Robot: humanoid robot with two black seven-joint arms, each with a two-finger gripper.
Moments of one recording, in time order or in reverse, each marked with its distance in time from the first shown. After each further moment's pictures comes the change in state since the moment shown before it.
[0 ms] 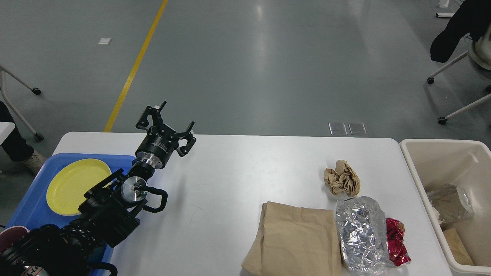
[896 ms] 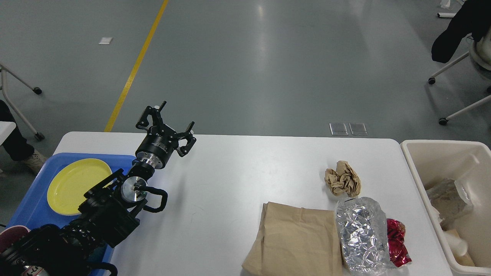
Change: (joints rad) left arm 0.000 0.000 0.000 0.000 0.000 0.000 0.000; right arm -0.652 0.081 0.409 -0.214 0.071 -0.213 0.005
